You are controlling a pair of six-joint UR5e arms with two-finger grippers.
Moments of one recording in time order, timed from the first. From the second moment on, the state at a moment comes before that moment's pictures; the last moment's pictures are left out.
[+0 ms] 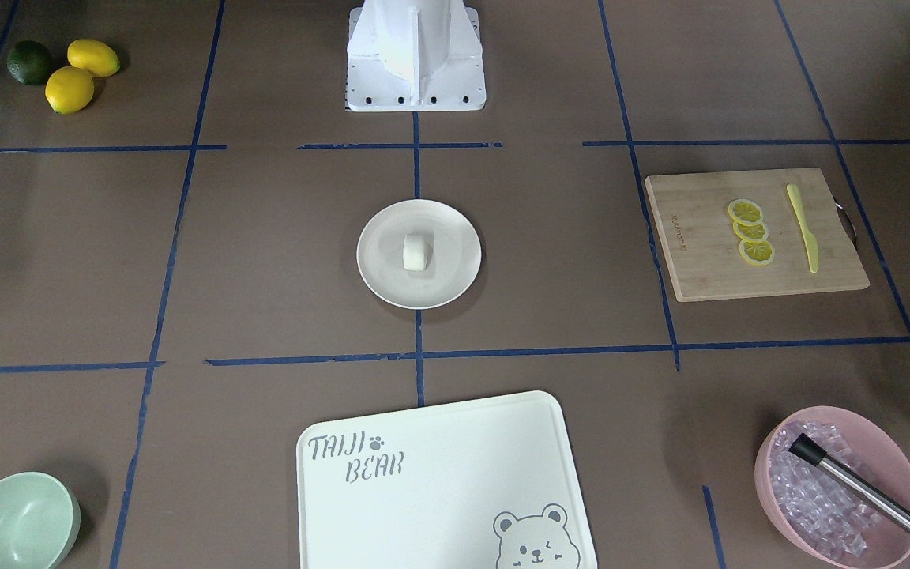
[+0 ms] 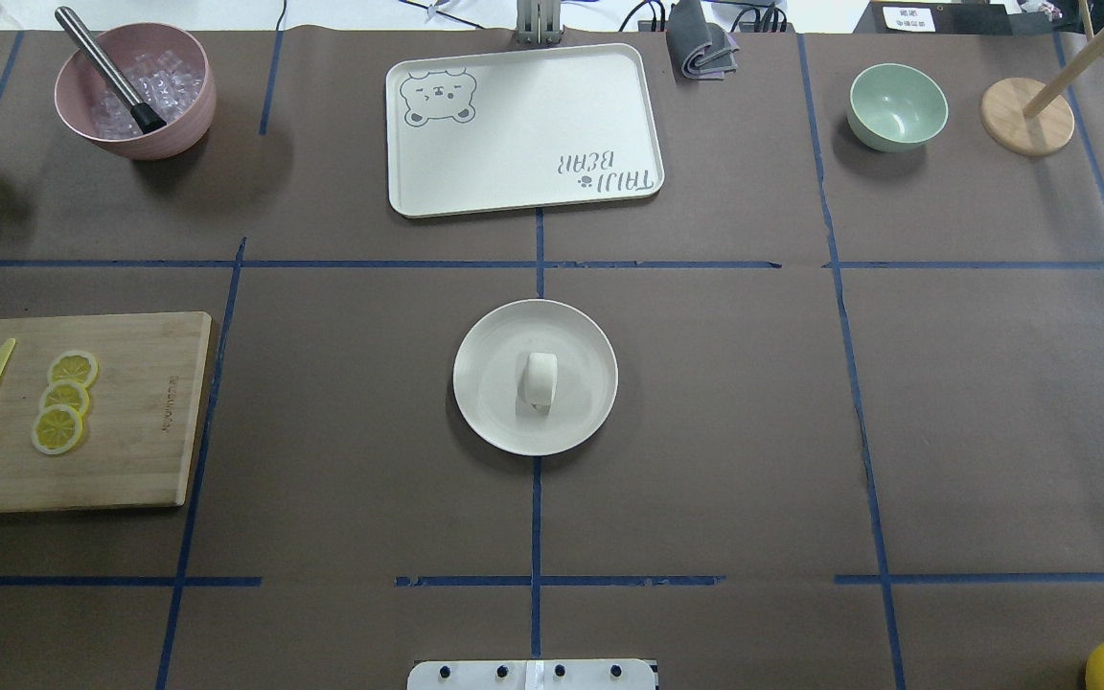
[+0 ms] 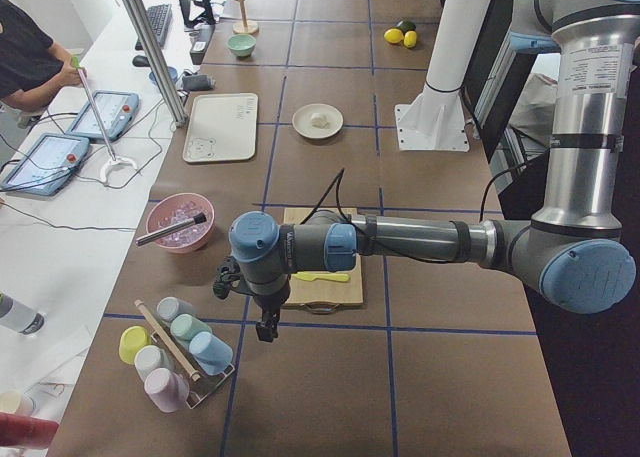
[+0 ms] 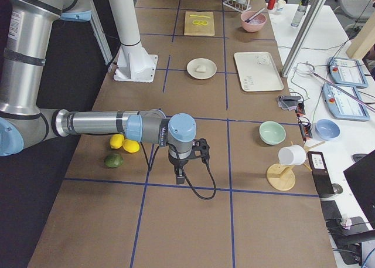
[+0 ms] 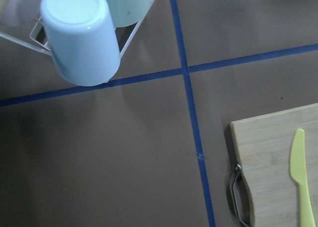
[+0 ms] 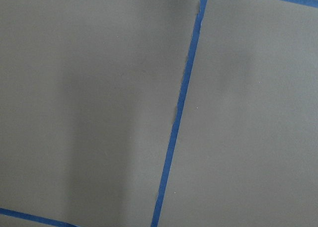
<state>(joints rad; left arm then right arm) -1.59 -1.56 -1.62 -1.48 -2.30 0.19 1.54 -1.85 1.91 -1.71 2.35 -0.23</state>
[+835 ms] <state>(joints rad) -1.59 -1.51 -1.62 -1.57 -2.29 0.19 1.54 -1.80 1.84 -1.71 2.35 -0.23</state>
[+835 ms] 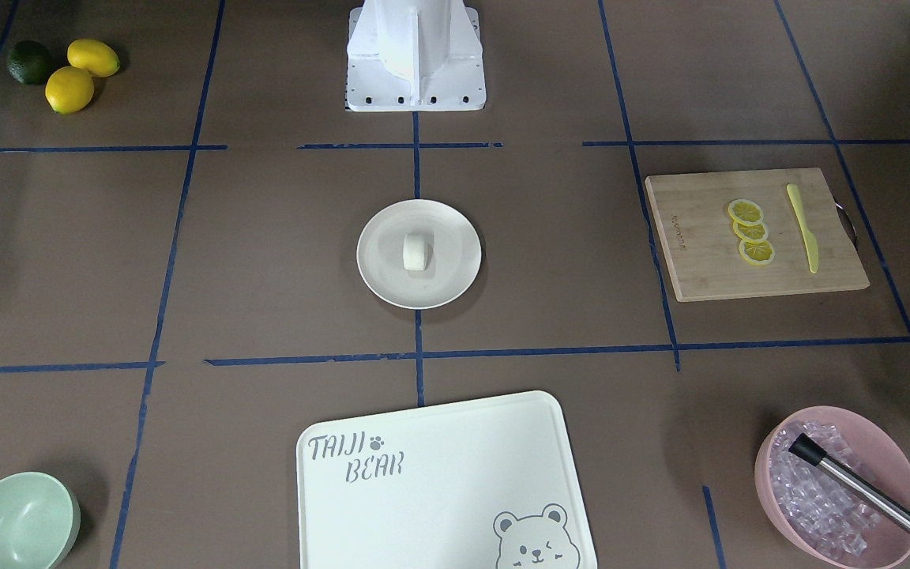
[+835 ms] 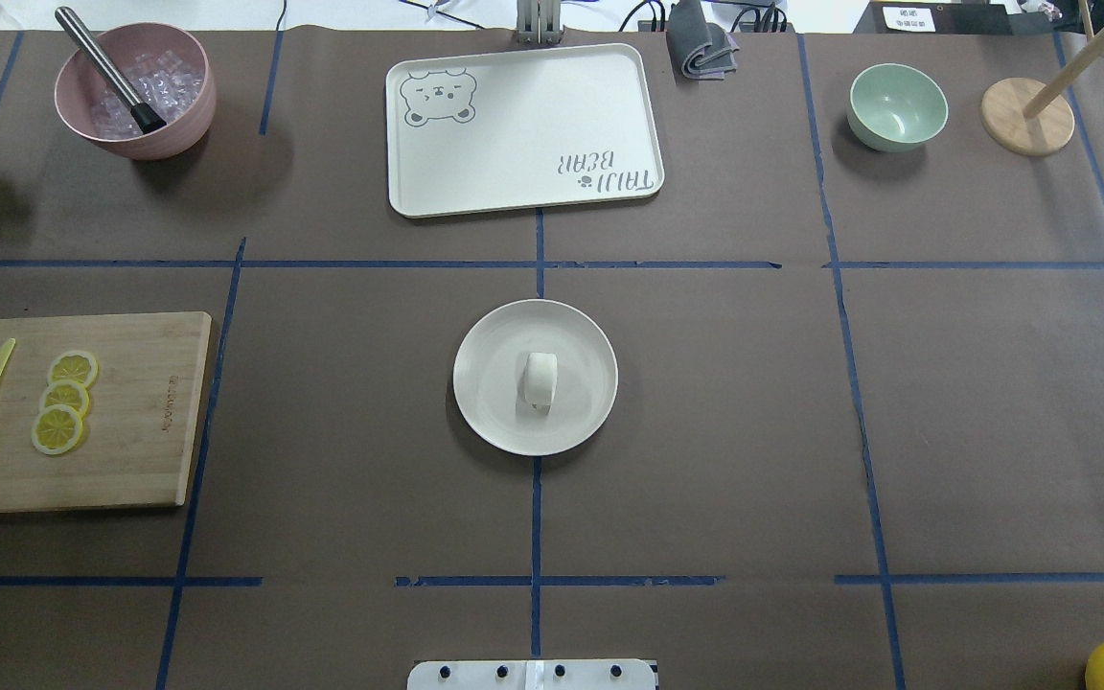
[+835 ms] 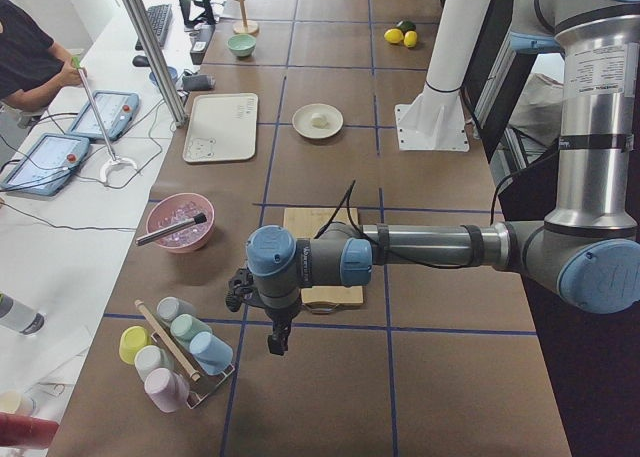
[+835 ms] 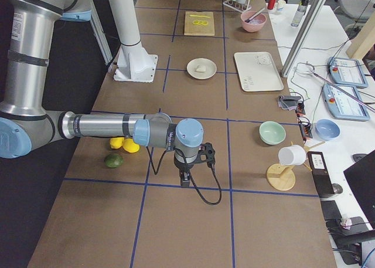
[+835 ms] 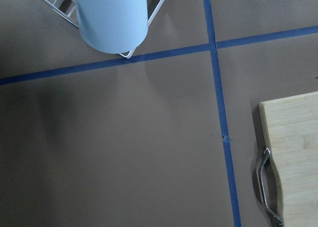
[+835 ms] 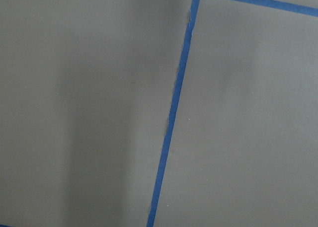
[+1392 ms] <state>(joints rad) -1.59 -1.50 -1.63 -1.58 -2.29 0.19 1.54 -1.79 1.84 -1.71 2.35 -0.22</state>
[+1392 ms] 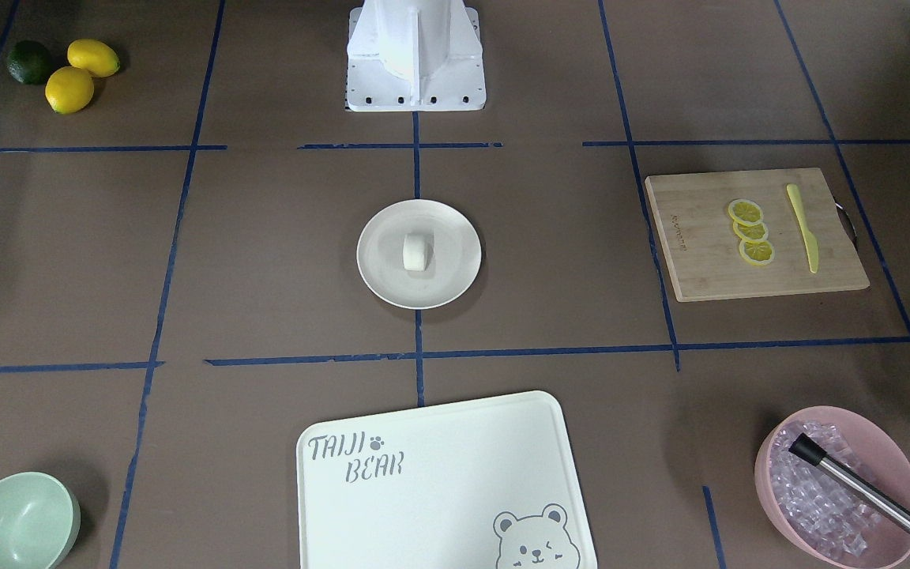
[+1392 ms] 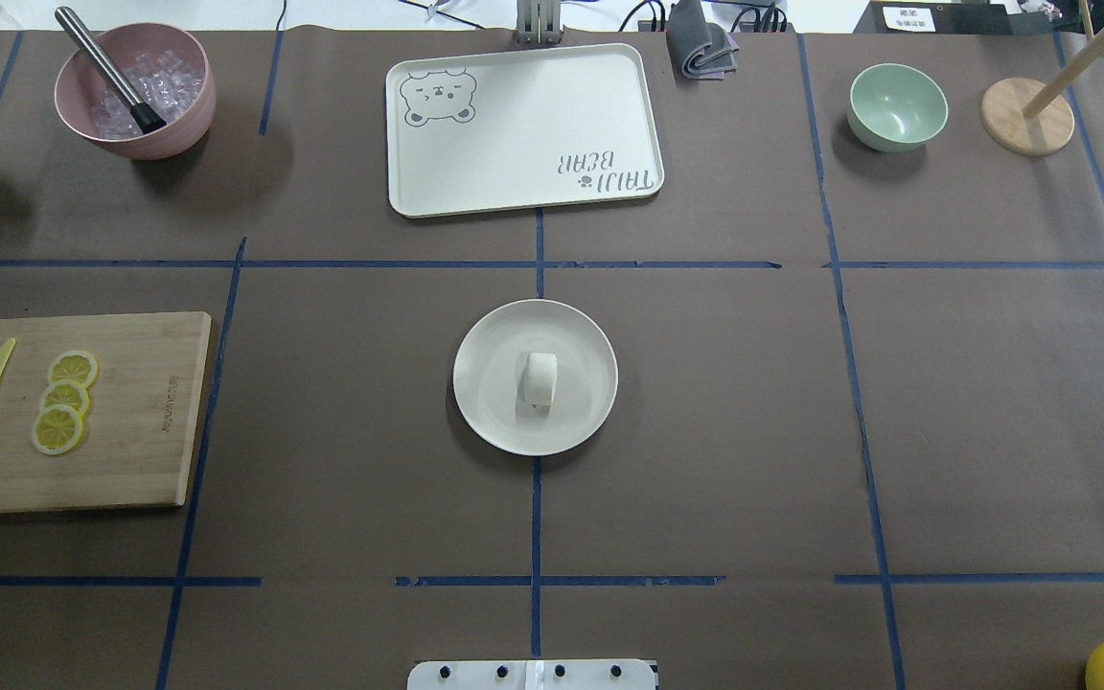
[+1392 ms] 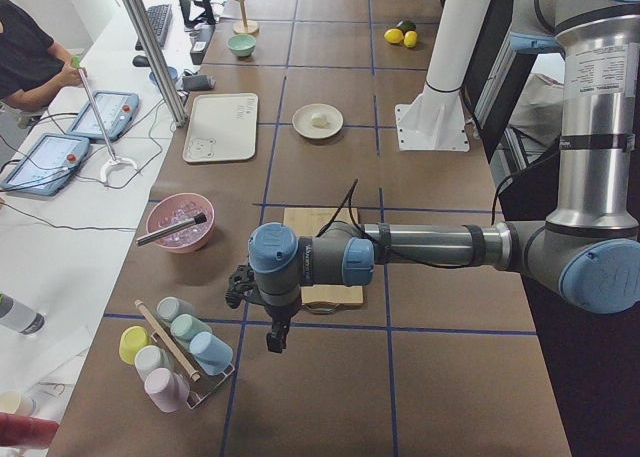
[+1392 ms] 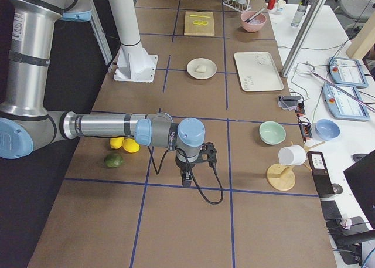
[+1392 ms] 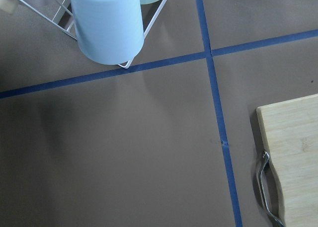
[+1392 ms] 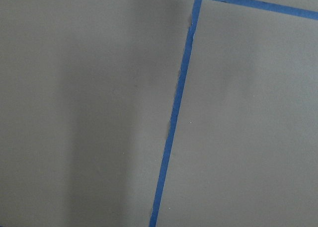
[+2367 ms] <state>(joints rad) -1.58 -1.50 -1.63 -1.57 -2.29 0.20 1.54 -1.78 1.85 -1.71 2.37 -0.20</state>
